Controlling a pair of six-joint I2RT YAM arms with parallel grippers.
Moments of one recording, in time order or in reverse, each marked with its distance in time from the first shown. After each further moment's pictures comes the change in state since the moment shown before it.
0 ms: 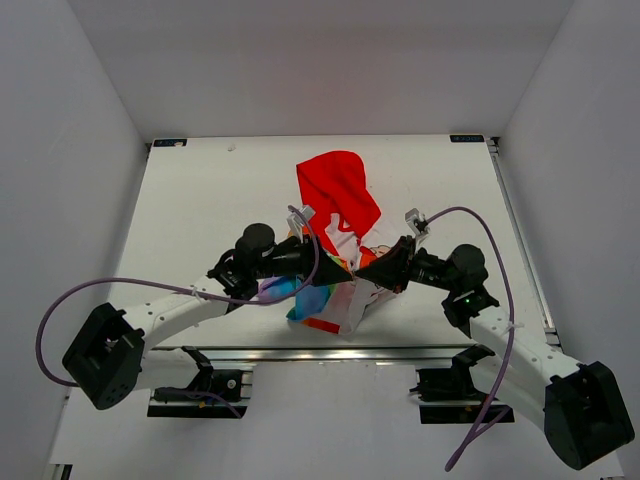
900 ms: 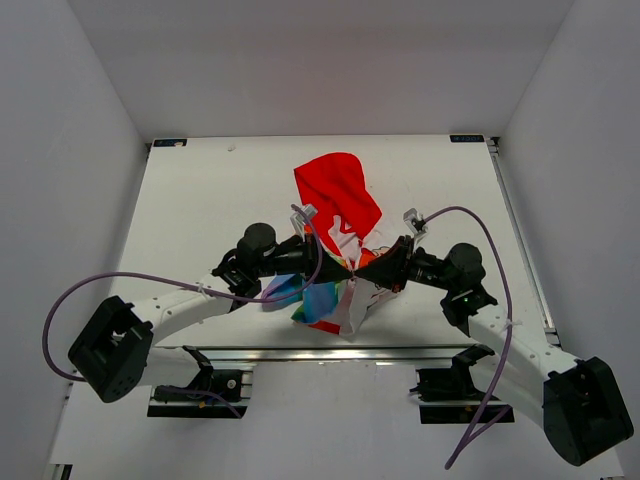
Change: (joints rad) left arm 0.001 0.053 -0.007 0.121 0.053 -0.035; right arm 0.008 0.025 0.000 -0.003 0.016 -0.003
